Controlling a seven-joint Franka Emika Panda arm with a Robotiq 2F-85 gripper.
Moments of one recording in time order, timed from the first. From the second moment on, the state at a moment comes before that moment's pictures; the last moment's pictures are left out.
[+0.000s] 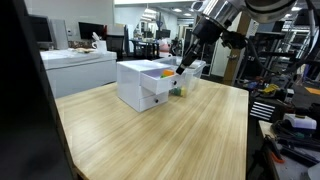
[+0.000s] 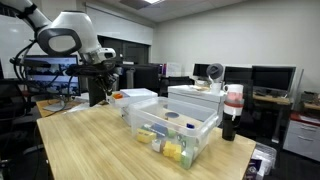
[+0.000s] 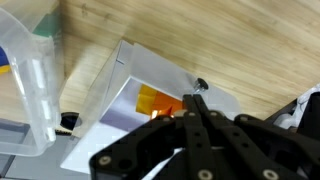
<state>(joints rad) 0.17 -0.33 -0.25 -2.69 0.23 2.80 -0.56</state>
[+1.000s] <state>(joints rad) 0.15 -0.21 -0.25 -2.62 0.23 2.76 -0.55</state>
